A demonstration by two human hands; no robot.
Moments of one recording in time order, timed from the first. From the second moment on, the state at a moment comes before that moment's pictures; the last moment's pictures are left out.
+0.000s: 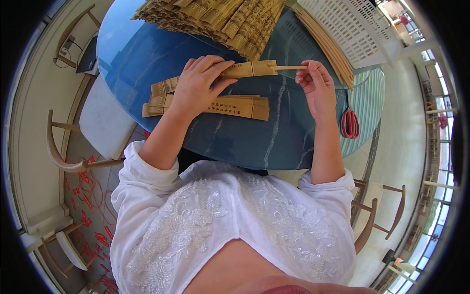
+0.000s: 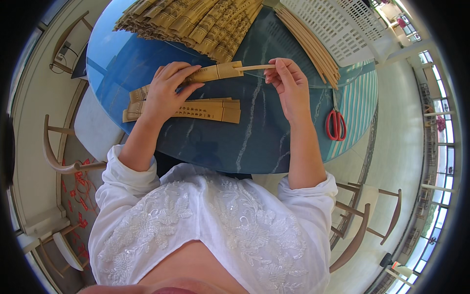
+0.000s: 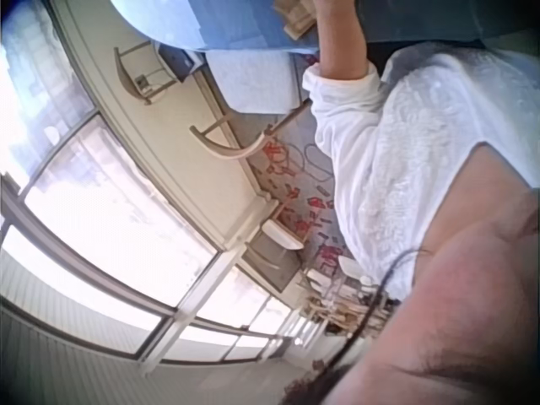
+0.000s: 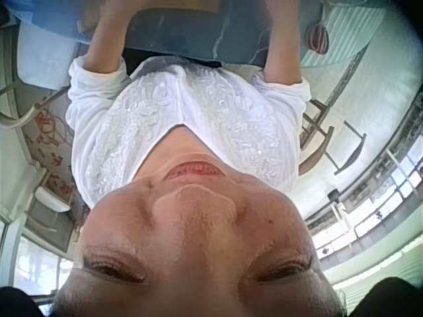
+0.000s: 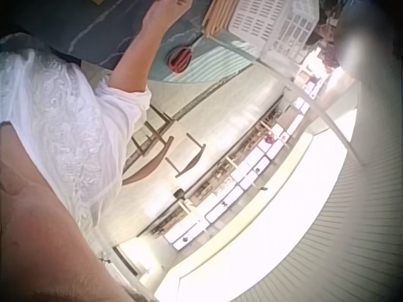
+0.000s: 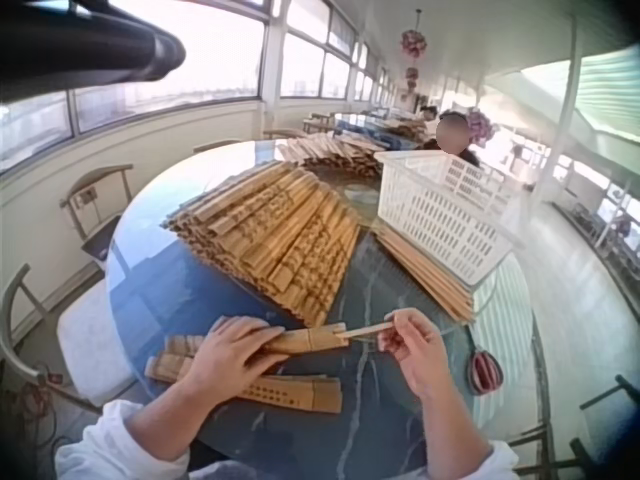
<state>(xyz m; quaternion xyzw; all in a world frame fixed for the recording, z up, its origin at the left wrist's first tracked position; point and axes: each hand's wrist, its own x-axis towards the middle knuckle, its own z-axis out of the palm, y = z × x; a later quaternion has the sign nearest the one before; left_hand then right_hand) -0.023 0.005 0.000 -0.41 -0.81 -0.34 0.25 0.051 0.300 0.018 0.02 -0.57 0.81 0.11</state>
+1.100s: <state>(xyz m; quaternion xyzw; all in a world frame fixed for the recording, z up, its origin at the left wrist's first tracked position) -0.025 0.008 -0.001 -0.47 -0.77 -0.34 0.26 0.056 0.279 0.021 -0.04 -0.63 0.76 -0.13</state>
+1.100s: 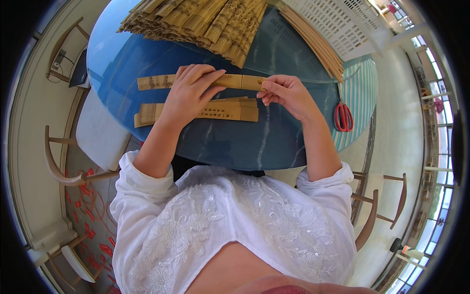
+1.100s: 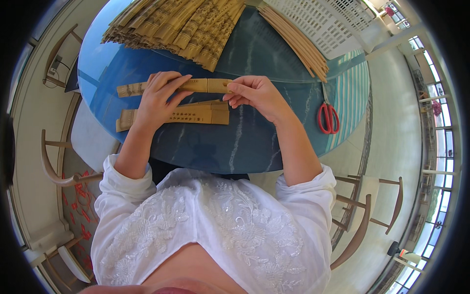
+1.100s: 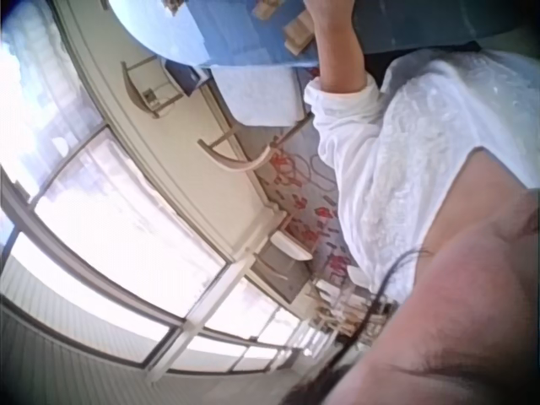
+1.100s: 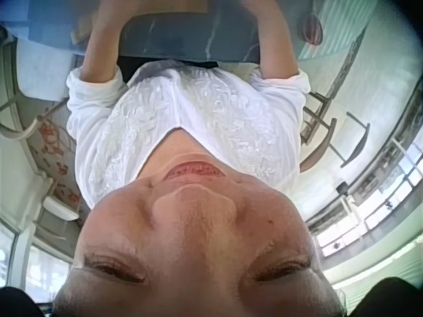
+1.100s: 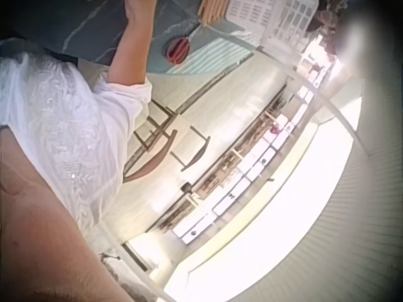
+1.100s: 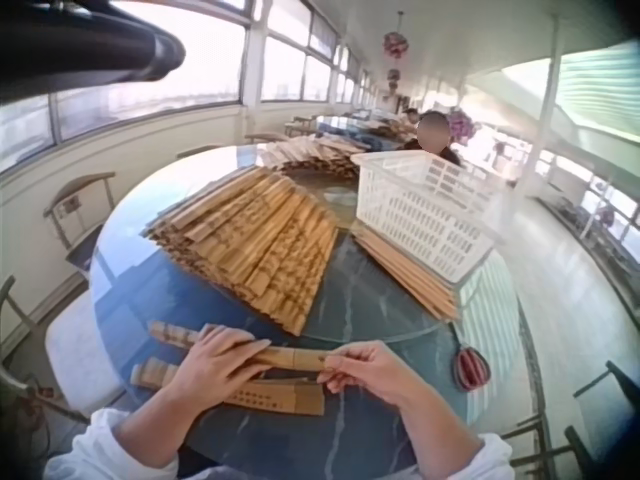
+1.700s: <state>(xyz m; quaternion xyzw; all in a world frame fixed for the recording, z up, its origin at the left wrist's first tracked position) -0.019 0.013 0.002 -0.45 -0.80 -0.31 0.24 0.054 0.279 0.021 0.01 -0.70 0.72 -0.03</state>
